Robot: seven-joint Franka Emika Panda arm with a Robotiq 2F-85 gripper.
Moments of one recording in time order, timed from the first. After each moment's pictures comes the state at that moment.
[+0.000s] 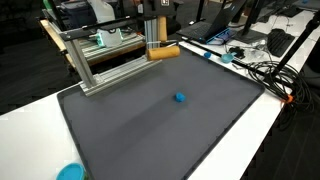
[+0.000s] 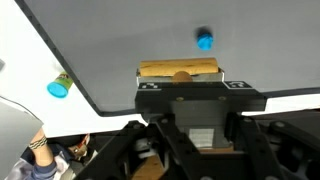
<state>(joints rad) -0.17 -0.19 0.14 -2.22 -0.23 2.38 0.37</state>
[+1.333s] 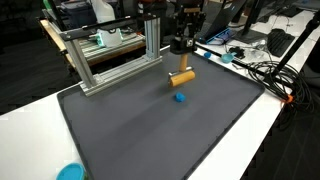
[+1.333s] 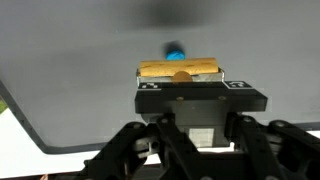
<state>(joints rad) -0.02 0.22 0.06 -1.92 -0.16 2.32 0.33</state>
